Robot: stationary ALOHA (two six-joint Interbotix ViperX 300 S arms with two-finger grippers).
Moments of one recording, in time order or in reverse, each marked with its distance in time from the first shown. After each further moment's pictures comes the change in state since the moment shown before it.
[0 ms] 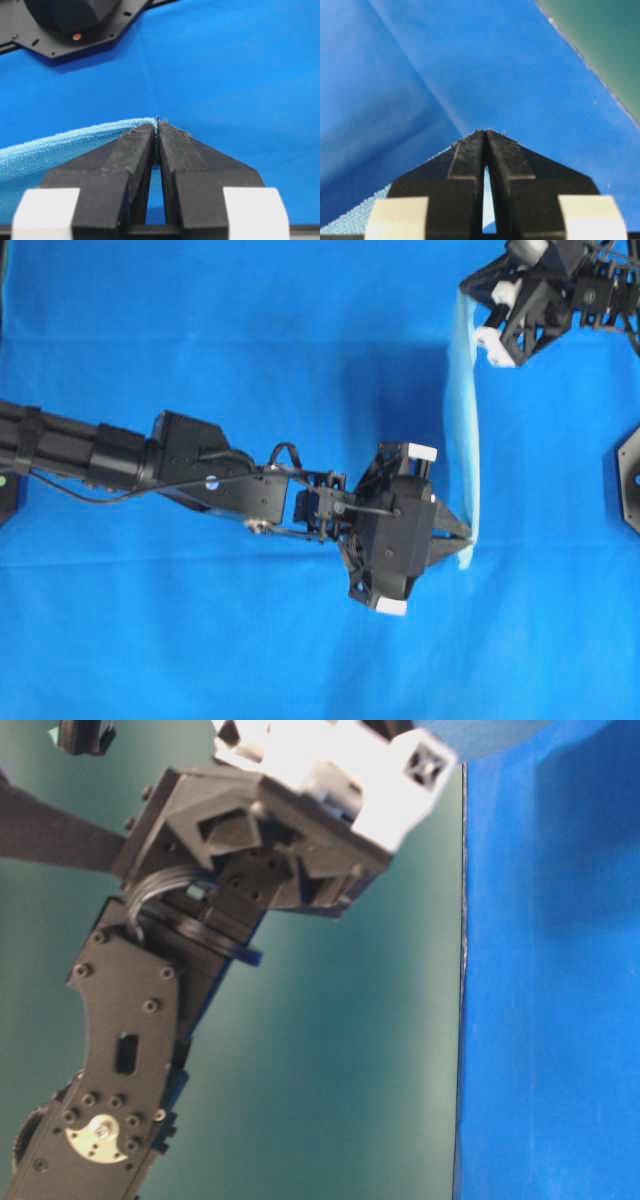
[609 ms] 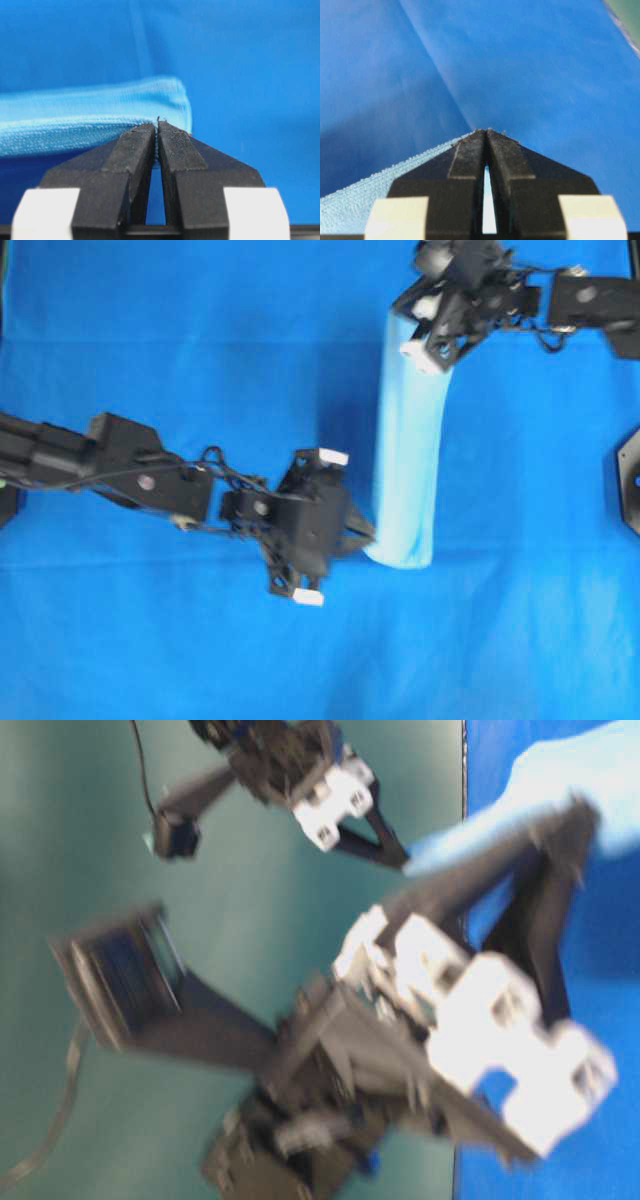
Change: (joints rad) left arm -0.003 -0.141 0.379 -0.005 -0.081 -0.144; right arm -0.003 0.382 -0.153 -0.003 -0.222 0.002
